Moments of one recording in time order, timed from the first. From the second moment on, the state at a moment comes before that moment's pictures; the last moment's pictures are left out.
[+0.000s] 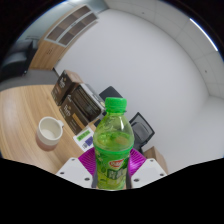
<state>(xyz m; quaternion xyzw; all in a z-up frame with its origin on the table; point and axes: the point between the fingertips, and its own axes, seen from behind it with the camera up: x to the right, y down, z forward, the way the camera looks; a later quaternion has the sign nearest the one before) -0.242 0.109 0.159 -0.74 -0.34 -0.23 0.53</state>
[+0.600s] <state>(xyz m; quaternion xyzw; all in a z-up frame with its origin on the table) -0.223 0.134 0.080 -0.79 -0.09 0.08 0.60</state>
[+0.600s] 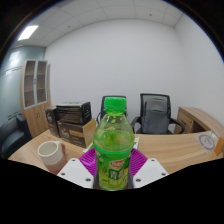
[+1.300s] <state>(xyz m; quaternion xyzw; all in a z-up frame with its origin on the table) -0.215 -0.043 0.107 -0.86 -0.06 0.01 0.51</state>
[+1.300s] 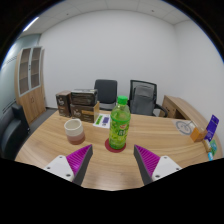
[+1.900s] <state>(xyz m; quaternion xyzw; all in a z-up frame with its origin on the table) -0.239 -0.142 0.234 -0.84 0.04 0.00 0.54</state>
